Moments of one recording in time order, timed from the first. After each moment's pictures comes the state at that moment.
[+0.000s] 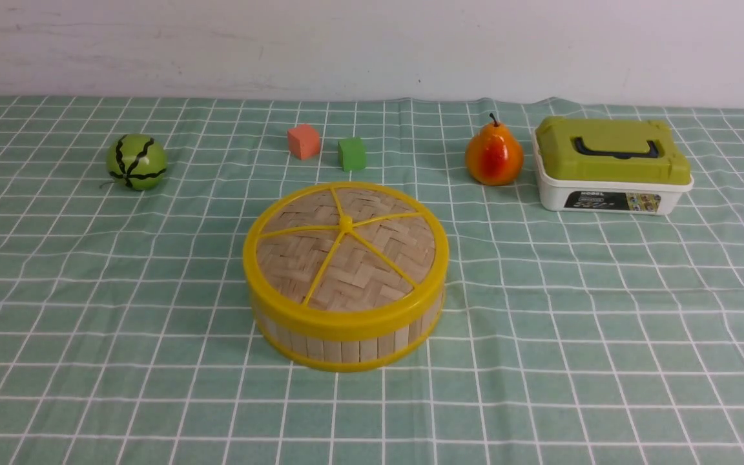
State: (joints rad) right arm -0.03 -0.01 0.02 0.02 0.39 0.13; left arm -0.19 -0.01 0.03 -0.07 0.39 -0.36
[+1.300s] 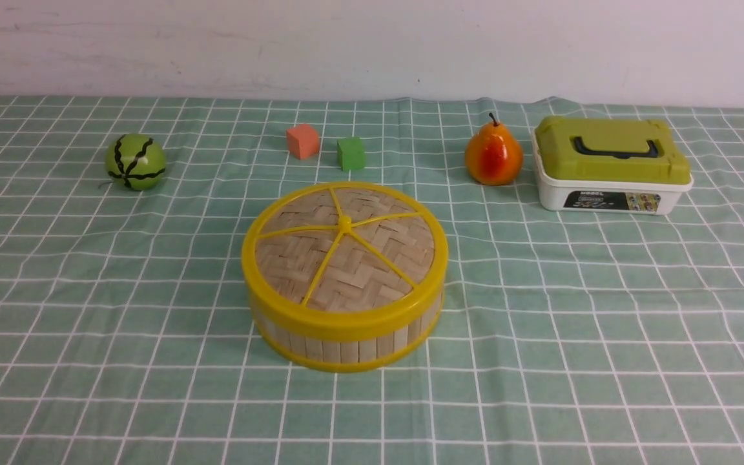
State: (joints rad) right arm -0.03 -0.01 0.02 0.02 0.39 0.13; left arm -0.19 -0.01 -0.09 -1.02 -0.16 -0.74
